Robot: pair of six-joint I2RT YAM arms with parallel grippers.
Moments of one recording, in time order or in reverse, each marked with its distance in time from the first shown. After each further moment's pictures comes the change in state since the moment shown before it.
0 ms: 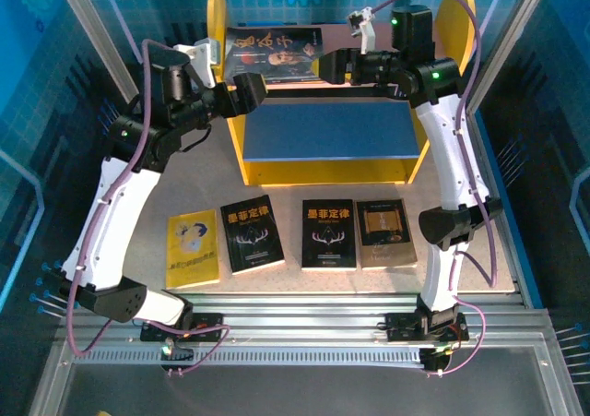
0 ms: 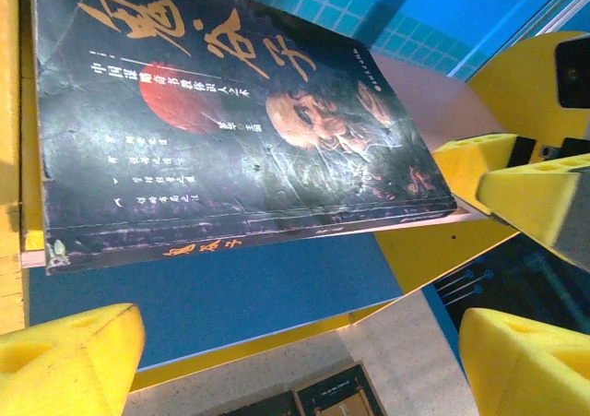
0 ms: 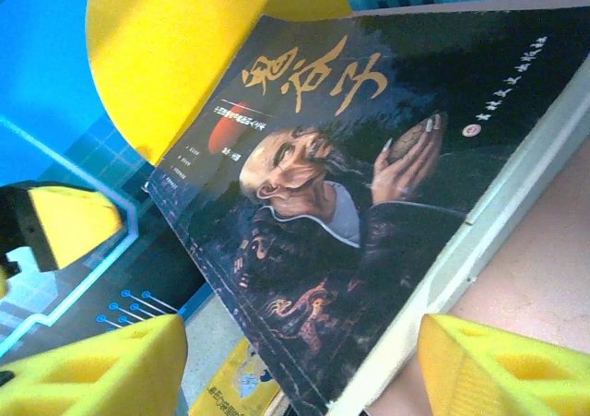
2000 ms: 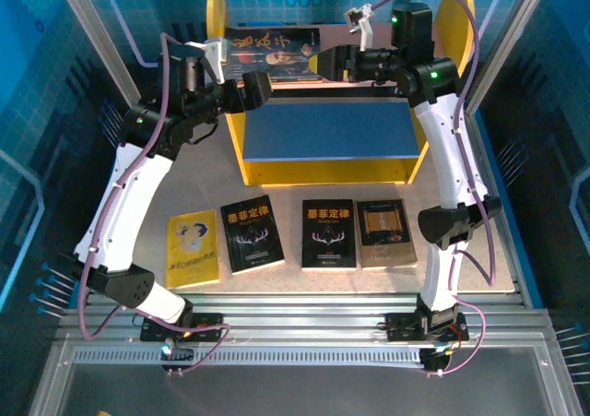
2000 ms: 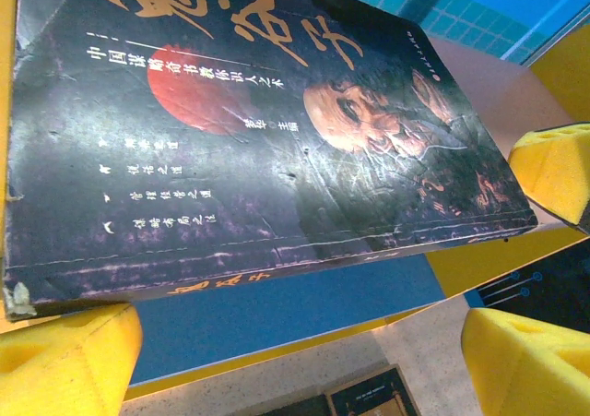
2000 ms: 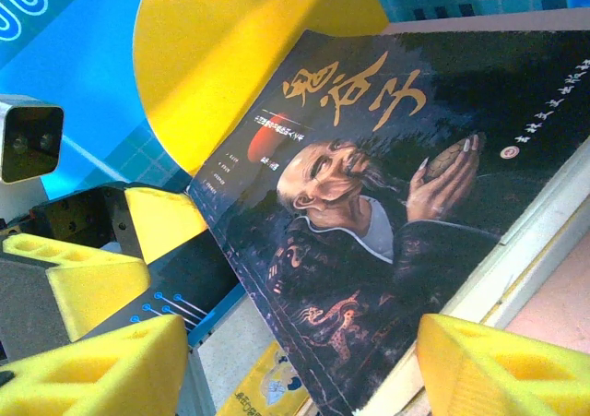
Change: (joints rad) left arm 0.000 0.083 0.048 -0.029 -0.051 0.039; right arm 0.001 0.012 0.002 0.055 -0.063 0.055
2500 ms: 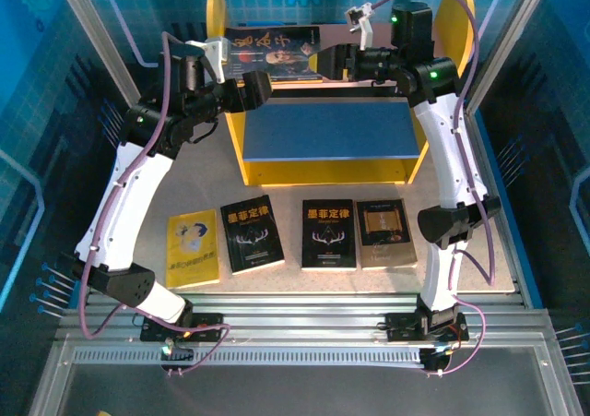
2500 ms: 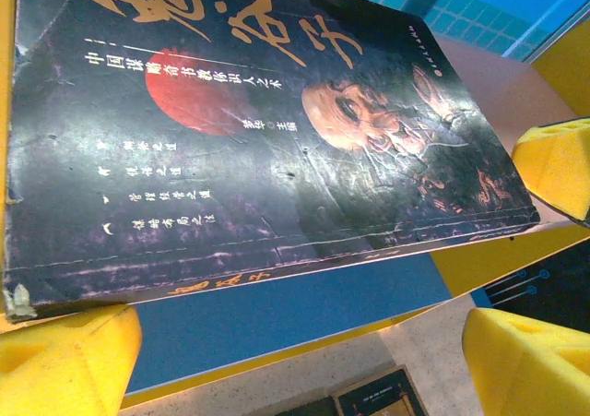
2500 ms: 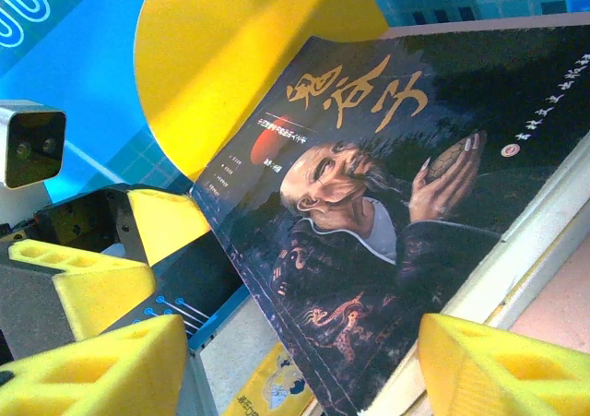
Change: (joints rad) left arm 0.006 0.006 0.005 0.003 0.000 0.018; right arm 0.000 0.005 0.006 0.010 0.000 0.014
